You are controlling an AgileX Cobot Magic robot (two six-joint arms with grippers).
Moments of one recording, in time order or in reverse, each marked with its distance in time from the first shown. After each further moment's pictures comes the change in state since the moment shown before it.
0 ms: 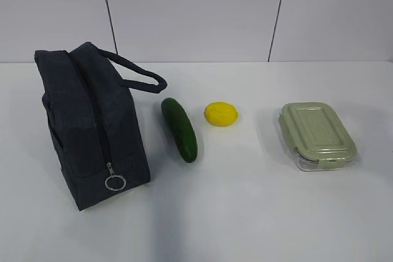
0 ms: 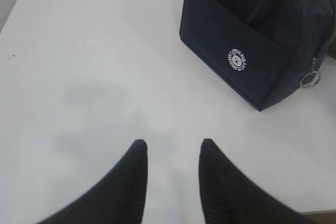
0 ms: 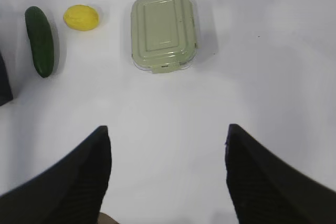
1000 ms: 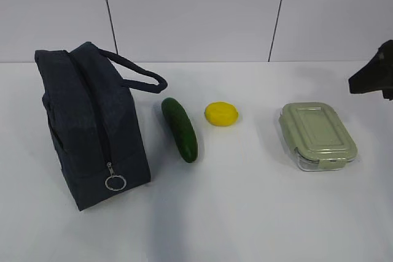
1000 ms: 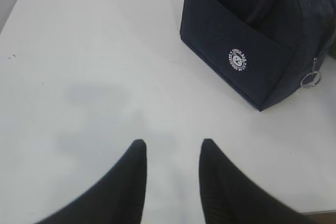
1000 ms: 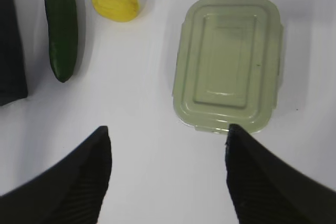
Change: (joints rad) left arm 0.000 0.000 0.000 0.000 0.000 0.000; right arm -0.041 0.777 -0.199 0.401 -0.238 -0.526
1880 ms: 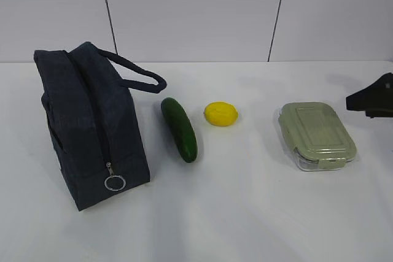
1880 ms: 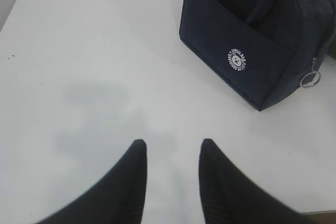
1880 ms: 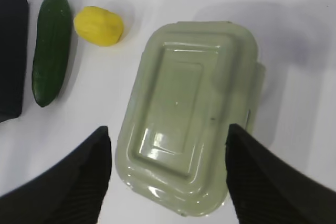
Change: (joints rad) left arm 0.000 0.000 0.000 0.000 0.000 0.000; right arm -0.291 0.411 -0.015 0.560 0.088 -0.793
